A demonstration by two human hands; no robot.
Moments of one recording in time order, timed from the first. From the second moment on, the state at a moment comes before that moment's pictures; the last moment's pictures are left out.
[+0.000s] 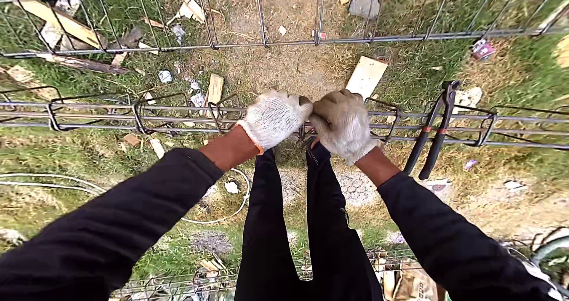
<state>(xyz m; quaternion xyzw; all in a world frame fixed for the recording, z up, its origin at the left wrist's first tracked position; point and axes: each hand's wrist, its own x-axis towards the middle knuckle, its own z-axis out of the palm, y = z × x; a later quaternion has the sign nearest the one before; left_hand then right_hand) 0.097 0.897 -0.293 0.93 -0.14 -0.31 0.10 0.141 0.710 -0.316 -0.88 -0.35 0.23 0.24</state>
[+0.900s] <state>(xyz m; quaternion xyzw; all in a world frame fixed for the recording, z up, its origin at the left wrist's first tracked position) 0.083 0.902 -0.226 0.92 0.13 -0.10 0.36 0.140 0.777 -0.269 -0.86 -0.11 0.49 0.06</state>
